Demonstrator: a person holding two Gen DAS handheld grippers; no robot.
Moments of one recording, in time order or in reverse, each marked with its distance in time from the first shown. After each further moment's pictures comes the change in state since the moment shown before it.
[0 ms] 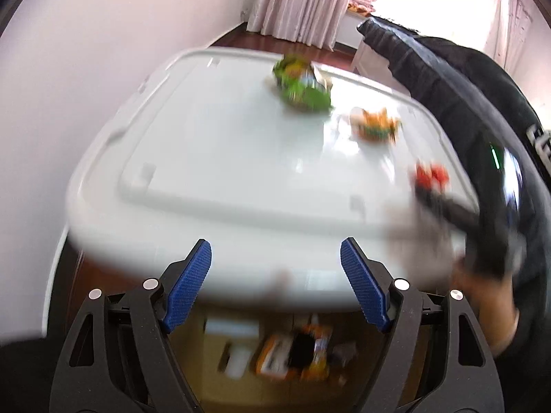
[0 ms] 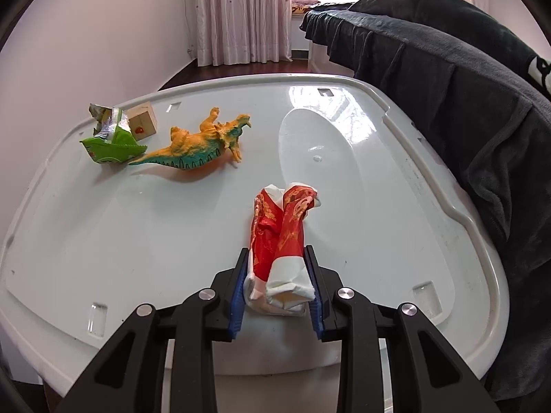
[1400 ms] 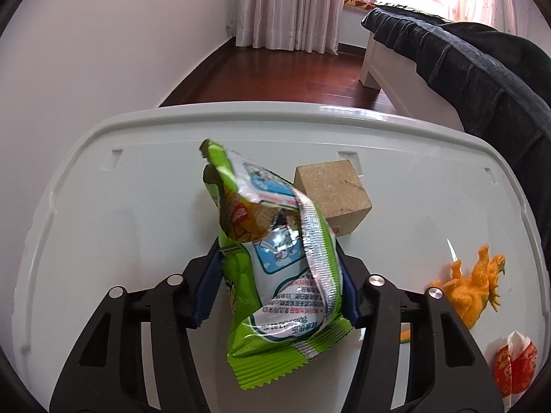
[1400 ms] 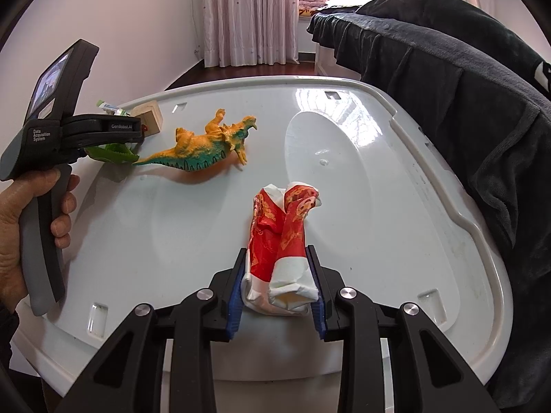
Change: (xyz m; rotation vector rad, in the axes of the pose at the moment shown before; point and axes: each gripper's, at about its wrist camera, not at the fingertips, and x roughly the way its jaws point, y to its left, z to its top) left arm 0.189 -0.054 0.162 0.123 -0.045 0.120; right arm 0.003 0.000 -0.001 -0.022 -0.014 0.018
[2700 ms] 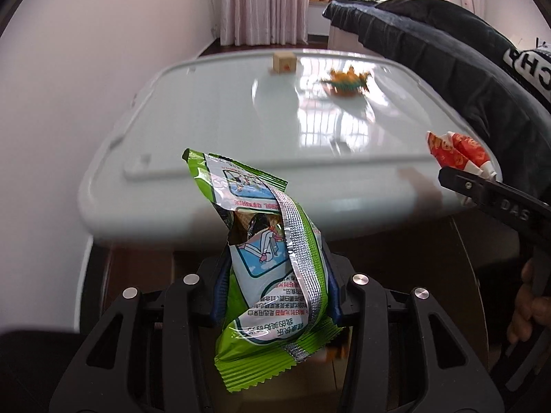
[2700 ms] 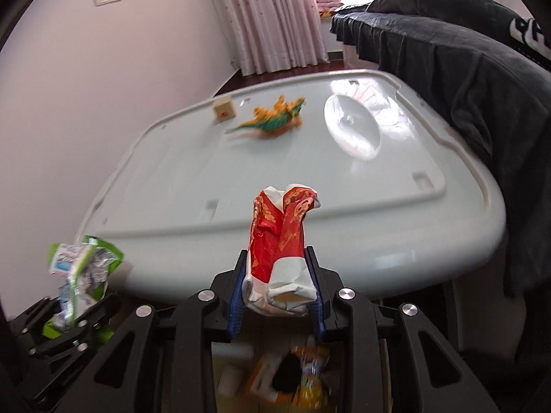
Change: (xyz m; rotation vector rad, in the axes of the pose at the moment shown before) left arm -0.218 0.023 -0.246 0.101 0.022 -0.062; right arm -0.114 0.006 -0.093 0.061 -0.002 0.244
